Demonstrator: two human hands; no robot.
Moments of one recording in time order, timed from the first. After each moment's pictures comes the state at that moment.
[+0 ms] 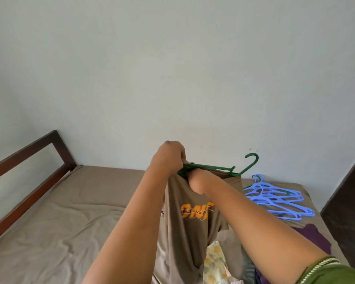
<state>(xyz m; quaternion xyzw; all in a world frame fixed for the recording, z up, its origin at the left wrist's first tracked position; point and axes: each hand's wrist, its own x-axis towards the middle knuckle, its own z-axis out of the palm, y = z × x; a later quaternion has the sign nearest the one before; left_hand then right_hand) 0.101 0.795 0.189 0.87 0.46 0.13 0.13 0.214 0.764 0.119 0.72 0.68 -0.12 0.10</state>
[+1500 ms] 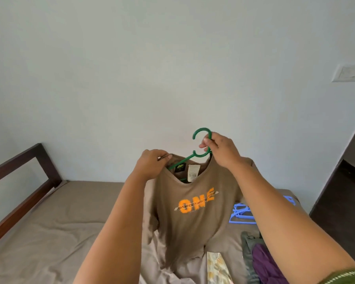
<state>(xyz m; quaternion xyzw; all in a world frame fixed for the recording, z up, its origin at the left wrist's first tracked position) 0.030 0.870 0.165 0.85 0.41 0.25 0.23 0.250 0.773 0.185 0.68 0.56 -0.09 -0.46</state>
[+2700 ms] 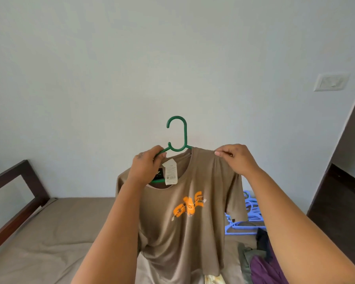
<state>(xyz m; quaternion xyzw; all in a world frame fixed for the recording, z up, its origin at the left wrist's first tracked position) 0.054 0.883 0.183 0.86 0.33 0.37 0.10 0.319 0.748 0.186 0.70 0.56 -0.02 -0.44</state>
